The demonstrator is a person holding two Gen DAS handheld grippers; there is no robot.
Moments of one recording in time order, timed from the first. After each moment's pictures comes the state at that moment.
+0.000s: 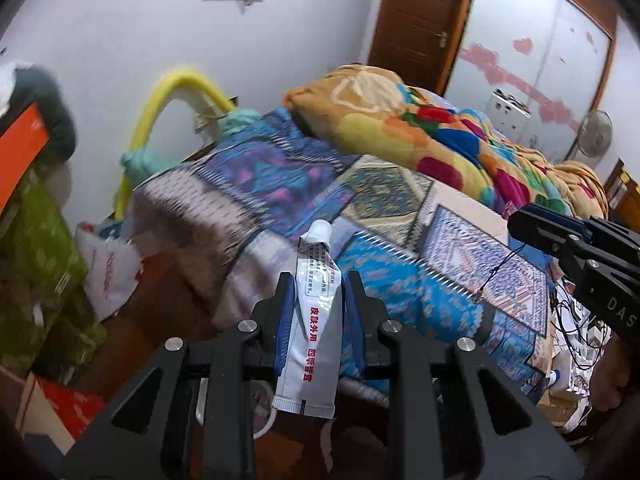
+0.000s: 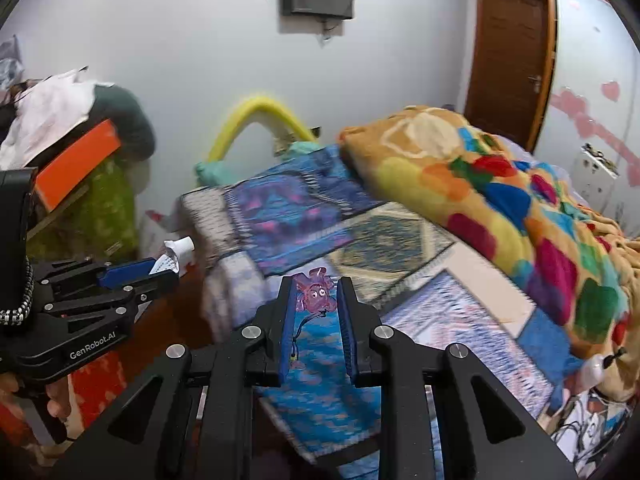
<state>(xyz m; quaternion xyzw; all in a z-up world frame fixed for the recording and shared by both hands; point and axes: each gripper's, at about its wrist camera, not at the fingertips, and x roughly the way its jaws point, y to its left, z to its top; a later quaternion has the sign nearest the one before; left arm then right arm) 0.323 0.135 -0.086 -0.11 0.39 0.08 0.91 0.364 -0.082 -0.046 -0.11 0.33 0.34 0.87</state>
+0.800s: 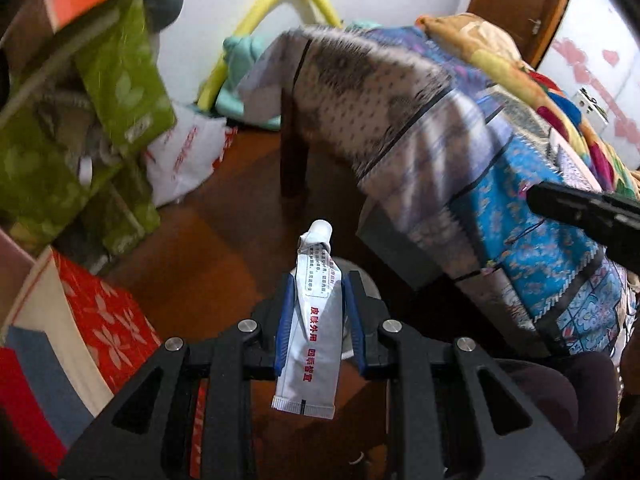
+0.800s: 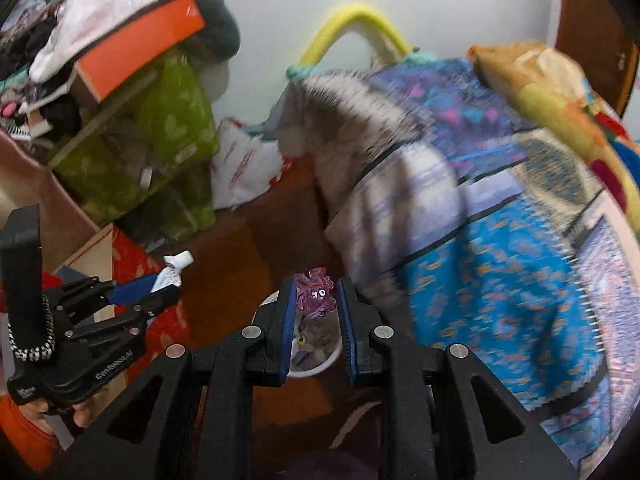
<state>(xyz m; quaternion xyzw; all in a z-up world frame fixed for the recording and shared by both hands) 0.195 0.249 -0.243 -0.18 0.47 0.19 0.84 0.284 0.069 -0.169 -0.15 0.45 0.43 0.77</state>
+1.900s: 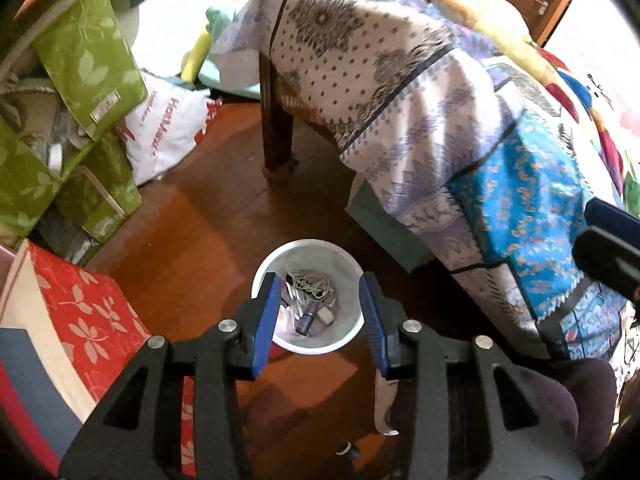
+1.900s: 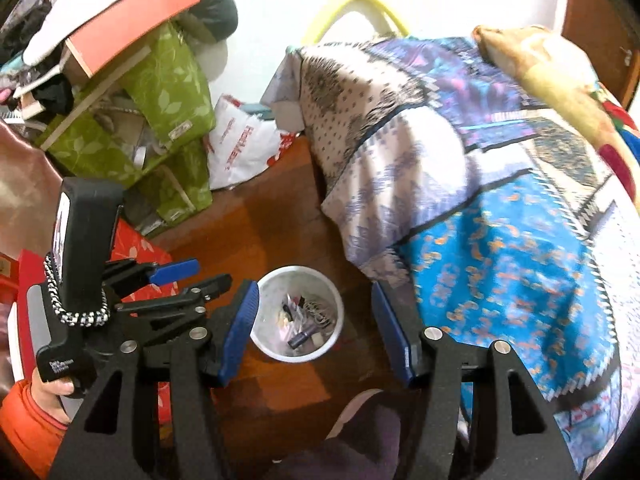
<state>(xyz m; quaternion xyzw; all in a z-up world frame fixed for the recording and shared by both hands) 0.234 0.233 -0.260 -0.18 0.51 0.17 0.82 0.286 0.055 -0.182 -0.16 0.46 0.43 0.76</state>
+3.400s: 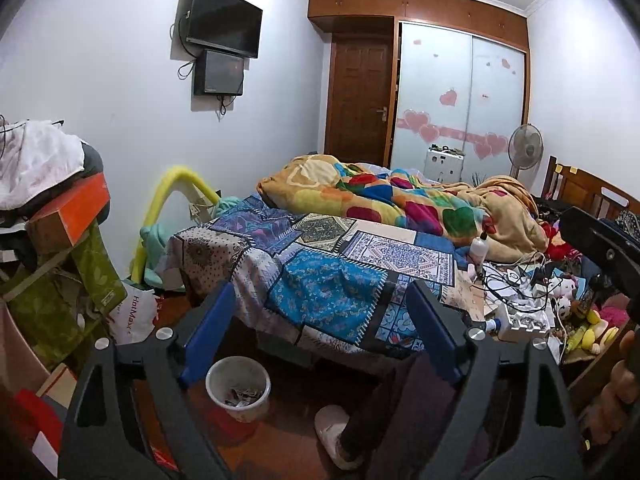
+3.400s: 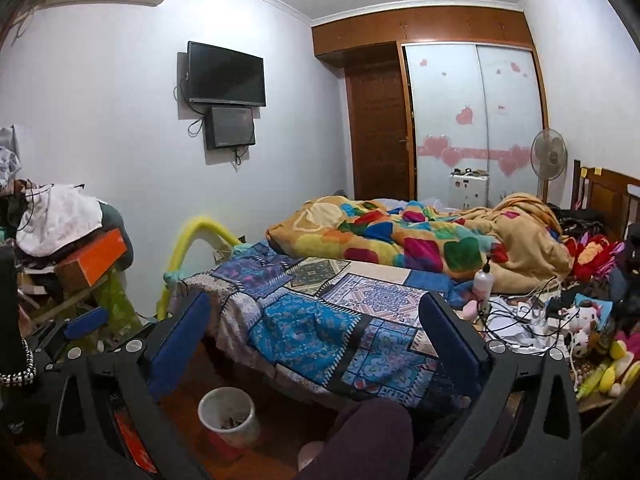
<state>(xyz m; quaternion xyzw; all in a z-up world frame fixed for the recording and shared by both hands) -0.002 0.013 0.001 -0.04 0.21 0.03 0.98 0.035 -0.215 0.020 0.03 0.16 0.15 0.98</state>
